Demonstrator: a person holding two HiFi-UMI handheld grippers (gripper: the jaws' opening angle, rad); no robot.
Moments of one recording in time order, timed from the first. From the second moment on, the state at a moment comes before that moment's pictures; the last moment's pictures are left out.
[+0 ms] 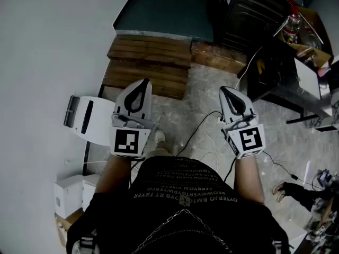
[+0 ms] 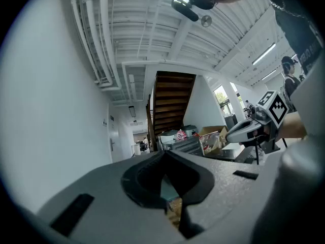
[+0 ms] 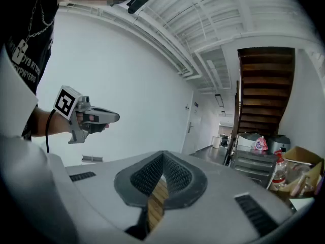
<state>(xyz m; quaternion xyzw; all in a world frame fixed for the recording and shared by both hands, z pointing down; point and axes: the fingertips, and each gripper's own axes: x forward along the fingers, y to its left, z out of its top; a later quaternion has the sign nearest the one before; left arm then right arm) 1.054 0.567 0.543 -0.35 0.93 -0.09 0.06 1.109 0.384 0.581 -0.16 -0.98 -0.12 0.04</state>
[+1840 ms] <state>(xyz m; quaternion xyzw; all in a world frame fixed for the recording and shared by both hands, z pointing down) 0.658 0.489 0.550 -0.37 0.93 -0.08 0.04 0.706 0.320 0.598 -0.17 -0.98 -0.08 0.05</state>
